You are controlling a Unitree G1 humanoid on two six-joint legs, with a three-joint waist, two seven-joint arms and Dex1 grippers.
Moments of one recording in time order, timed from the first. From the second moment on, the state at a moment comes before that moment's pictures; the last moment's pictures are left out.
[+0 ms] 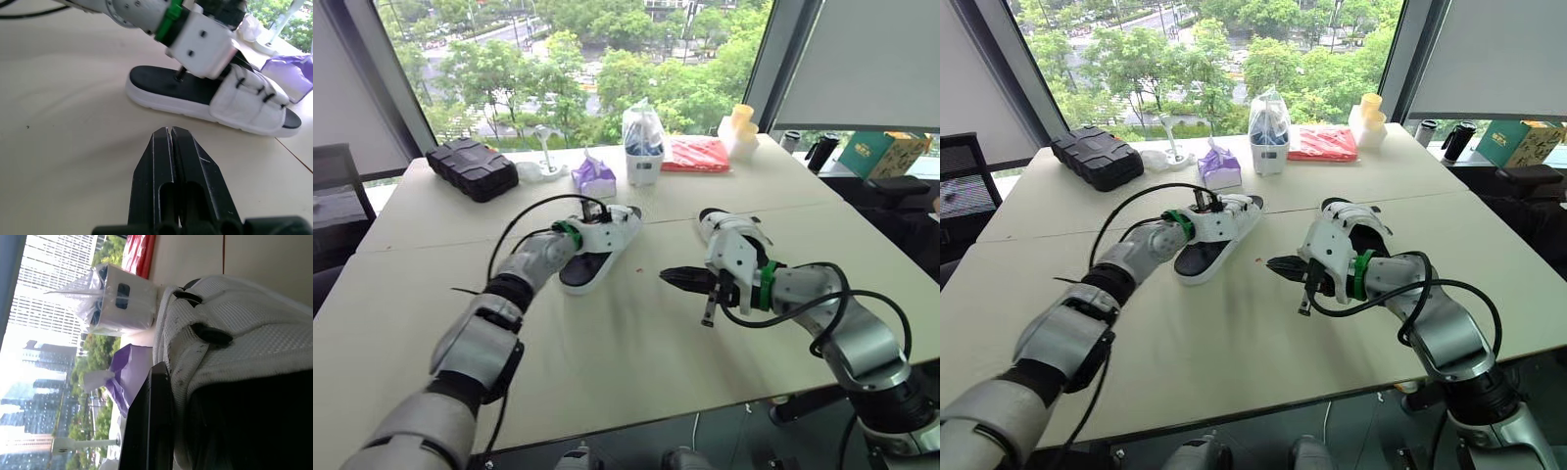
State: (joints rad) left arm -1.07 0.31 -0.34 1.02 0.71 -0.31 -0.19; right arm -0.44 -0.69 0.12 -0.43 0.28 0.55 0.87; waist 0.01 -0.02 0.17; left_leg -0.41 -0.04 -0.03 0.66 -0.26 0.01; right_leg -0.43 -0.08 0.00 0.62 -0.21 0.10
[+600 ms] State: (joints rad) left arm -0.82 0.40 -0.41 0.48 0.75 0.16 -0.36; right arm -0.47 -0.69 0.14 -0.42 0.28 0.55 0.88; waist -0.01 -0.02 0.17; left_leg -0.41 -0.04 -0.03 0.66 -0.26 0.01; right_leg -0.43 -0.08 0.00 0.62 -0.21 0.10
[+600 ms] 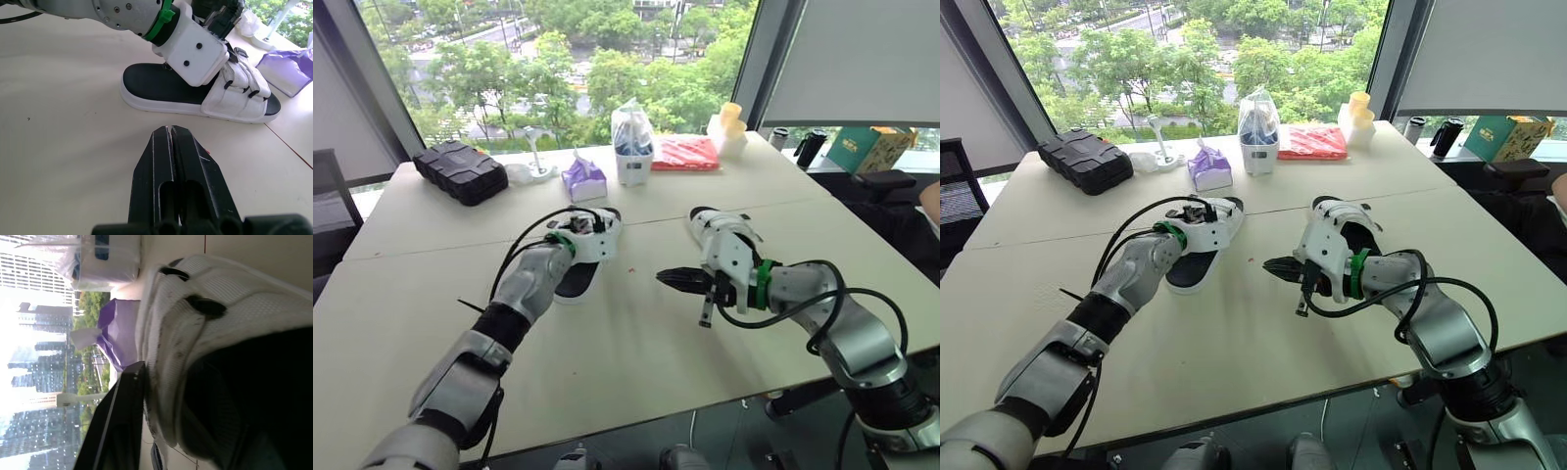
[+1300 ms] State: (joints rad) left arm -0.47 0.44 -0.13 -0.28 0.17 0.72 -0.88; right arm -0.49 -0.70 0.15 -0.35 0.25 0.49 0.90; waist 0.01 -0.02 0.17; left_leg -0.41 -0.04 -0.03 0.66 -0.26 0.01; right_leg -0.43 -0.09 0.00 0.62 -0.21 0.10
